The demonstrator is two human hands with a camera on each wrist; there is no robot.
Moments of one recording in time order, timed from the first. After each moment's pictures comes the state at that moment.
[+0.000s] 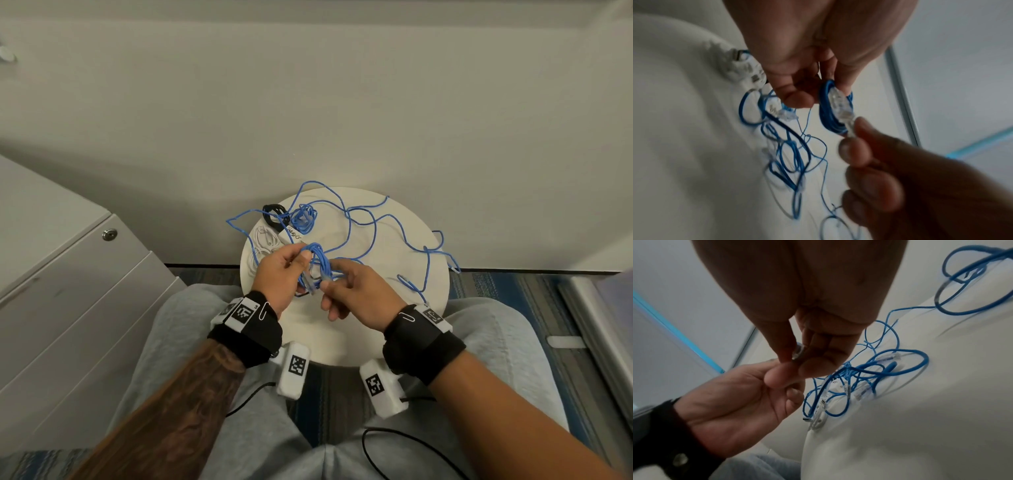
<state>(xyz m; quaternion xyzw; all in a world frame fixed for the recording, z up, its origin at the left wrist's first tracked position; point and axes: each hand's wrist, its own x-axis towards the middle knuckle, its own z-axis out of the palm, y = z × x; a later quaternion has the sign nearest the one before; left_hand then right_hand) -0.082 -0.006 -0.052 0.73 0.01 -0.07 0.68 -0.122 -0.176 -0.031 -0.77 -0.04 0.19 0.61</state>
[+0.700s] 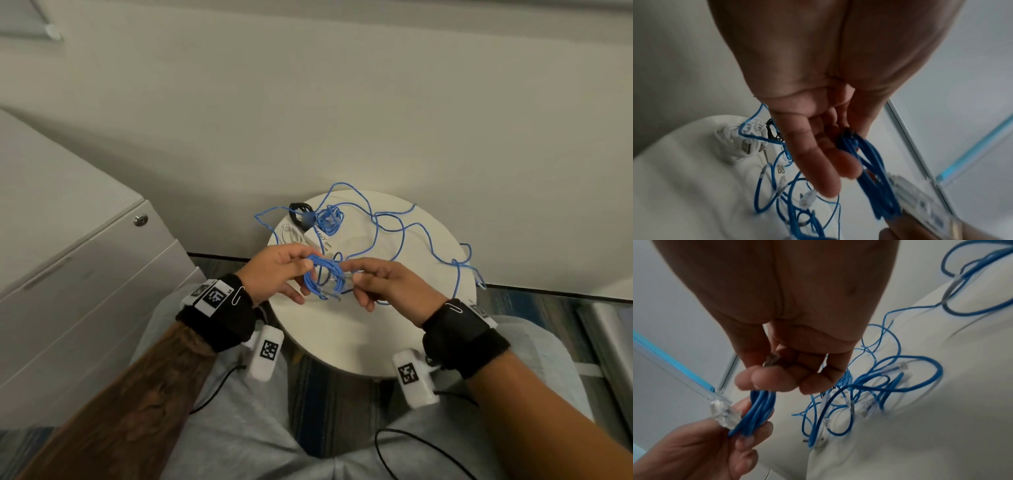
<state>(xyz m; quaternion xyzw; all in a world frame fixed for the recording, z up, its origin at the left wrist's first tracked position) -0.071 0.057 -0.026 0.71 -0.07 -0.25 0.66 -0.097 -0.183 -0.023 -0.73 -0.10 0.24 0.63</state>
